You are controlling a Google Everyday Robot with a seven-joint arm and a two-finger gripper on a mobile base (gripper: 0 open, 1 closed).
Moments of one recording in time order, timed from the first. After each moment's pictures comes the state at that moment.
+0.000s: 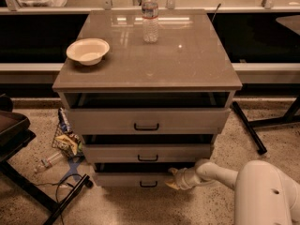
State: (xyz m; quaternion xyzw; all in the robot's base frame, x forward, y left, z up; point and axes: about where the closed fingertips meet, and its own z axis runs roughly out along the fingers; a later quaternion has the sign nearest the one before) arm 0.561 -0.099 0.198 -0.54 0.76 0.24 0.27
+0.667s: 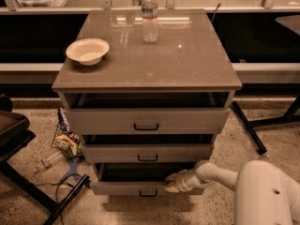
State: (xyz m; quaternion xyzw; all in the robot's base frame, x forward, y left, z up) arm 0.561 -0.099 0.201 -0.54 0.76 0.24 0.27
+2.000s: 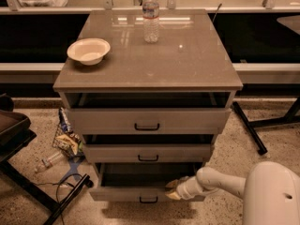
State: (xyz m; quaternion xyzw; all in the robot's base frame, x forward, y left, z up) arm 0.513 -0.106 0.200 -0.53 0.77 0.25 0.25
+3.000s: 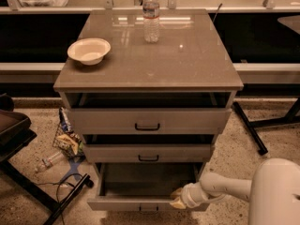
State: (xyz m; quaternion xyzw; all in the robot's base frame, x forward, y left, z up) arm 0.472 -0.124 0.210 -0.53 0.79 0.24 0.21
